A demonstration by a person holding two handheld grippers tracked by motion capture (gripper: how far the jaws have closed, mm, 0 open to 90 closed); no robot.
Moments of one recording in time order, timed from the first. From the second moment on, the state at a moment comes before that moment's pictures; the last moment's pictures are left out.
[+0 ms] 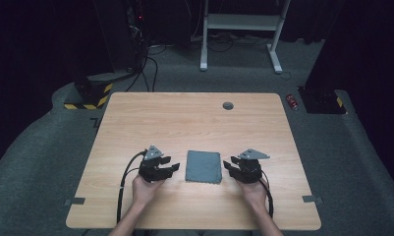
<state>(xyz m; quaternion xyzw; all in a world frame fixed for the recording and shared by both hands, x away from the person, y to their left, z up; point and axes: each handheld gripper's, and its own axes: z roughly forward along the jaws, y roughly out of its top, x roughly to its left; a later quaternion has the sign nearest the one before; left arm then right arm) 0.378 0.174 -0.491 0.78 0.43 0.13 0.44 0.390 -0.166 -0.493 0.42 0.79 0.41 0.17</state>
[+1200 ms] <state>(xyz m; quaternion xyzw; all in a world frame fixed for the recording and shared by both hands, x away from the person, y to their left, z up) 0.361 0.221 -0.502 0.76 0.47 0.16 0.43 0.366 -0.212 -0.494 0.45 0.77 0.41 0.18</state>
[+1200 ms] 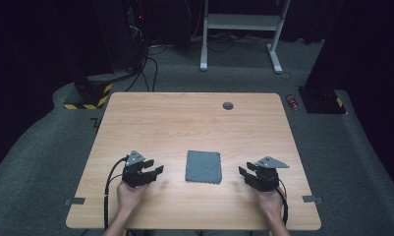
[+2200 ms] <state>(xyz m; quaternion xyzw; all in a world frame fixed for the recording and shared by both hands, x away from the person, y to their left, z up) 0.358 0.232 -0.521 0.76 0.50 0.20 0.37 0.357 -0.226 -0.514 0.46 0.78 0.36 0.21</state>
